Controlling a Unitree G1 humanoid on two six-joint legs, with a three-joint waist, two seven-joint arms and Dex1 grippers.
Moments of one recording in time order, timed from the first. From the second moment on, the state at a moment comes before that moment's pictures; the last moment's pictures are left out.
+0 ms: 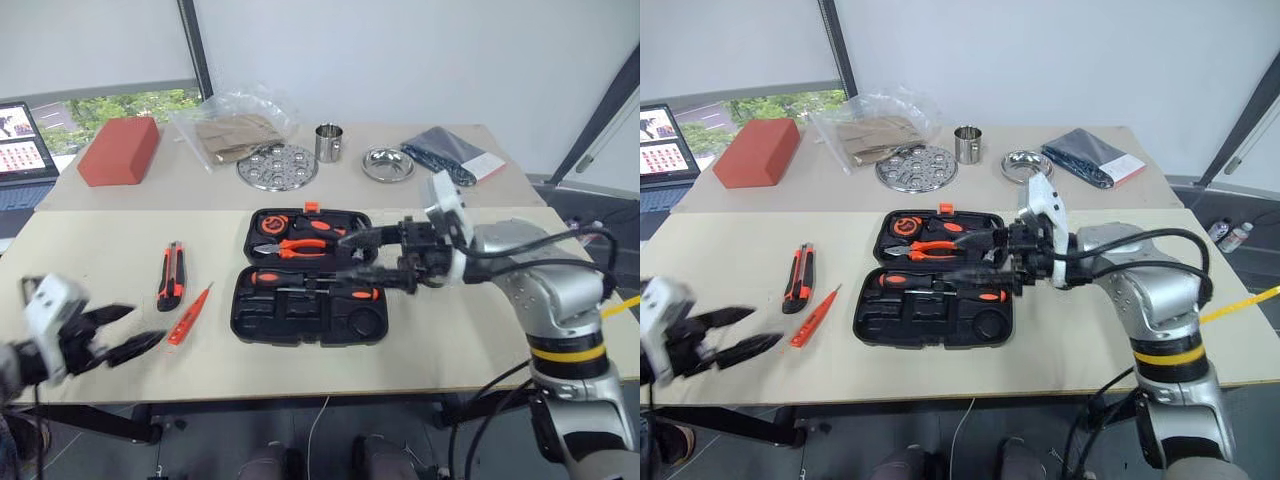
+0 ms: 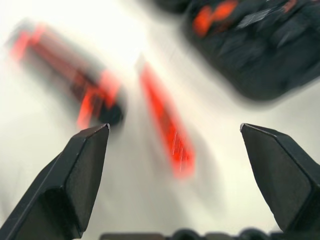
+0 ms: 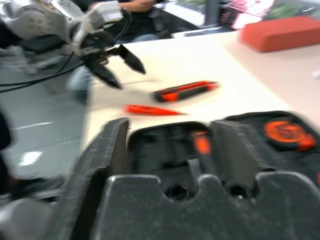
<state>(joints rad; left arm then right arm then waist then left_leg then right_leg) 0.27 0.84 0.75 -0.34 -0.51 0.80 -1.03 -0.67 -0.63 0.03 -0.30 0.61 0.79 1.16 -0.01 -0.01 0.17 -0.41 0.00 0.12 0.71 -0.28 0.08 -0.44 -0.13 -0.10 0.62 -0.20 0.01</state>
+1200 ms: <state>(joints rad) -0.29 0.94 0.14 -0.21 -0.47 1.09 -0.70 -0.48 -0.75 -0.07 -0.46 0.73 0.84 0.95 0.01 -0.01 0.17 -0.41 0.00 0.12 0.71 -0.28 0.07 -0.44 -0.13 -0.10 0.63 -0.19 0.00</state>
